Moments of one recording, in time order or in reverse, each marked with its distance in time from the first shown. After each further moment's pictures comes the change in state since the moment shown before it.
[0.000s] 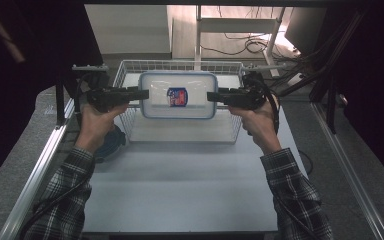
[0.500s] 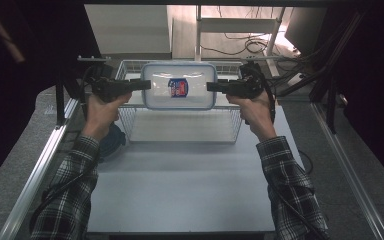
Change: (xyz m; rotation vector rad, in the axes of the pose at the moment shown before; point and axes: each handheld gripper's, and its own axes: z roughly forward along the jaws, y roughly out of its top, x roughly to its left) left arm 0.025 0.012 0.017 -0.015 0.002 -0.051; right arm -0.023 0.018 0.015 0.001 -0.017 0.031
